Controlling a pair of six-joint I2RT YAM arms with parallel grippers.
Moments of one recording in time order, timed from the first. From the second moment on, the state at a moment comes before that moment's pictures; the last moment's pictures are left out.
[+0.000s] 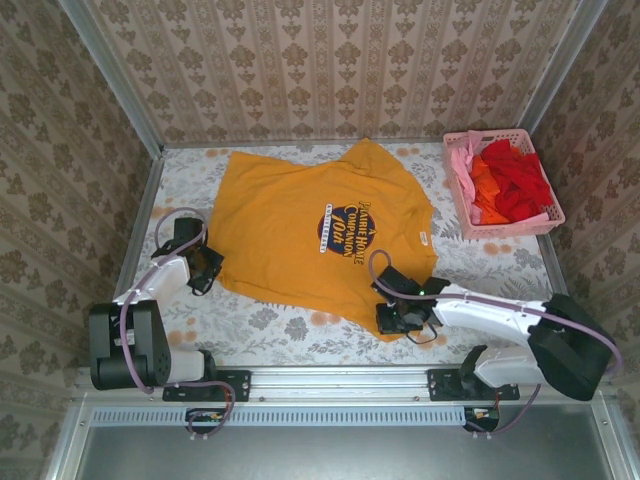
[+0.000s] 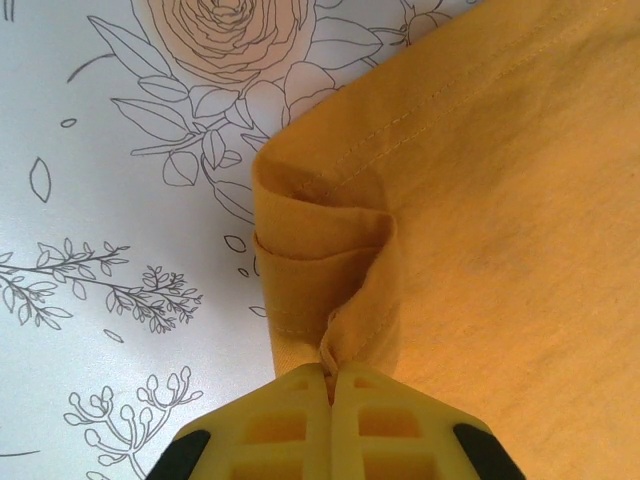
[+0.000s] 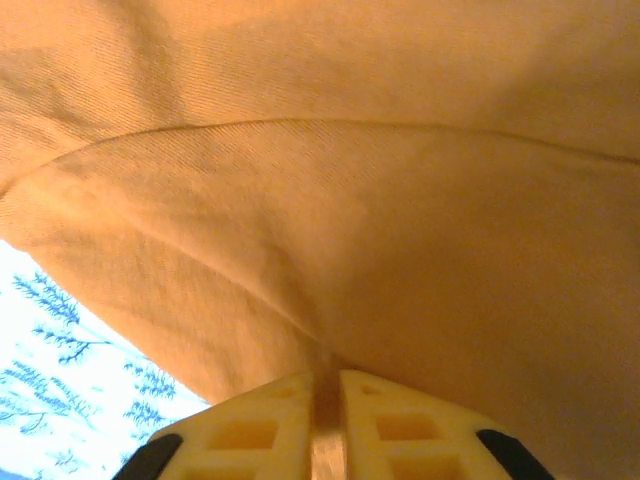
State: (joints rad) left arm -0.01 1.33 0.68 -0.52 0.02 -0.97; right arm 0.82 1.25 0.59 -0.62 -0.05 0.78
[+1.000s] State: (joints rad) left arm -0.01 1.32 0.68 -0.53 0.02 -0.97; right arm 1.03 1.34 0.63 -0.54 -0.20 0.79
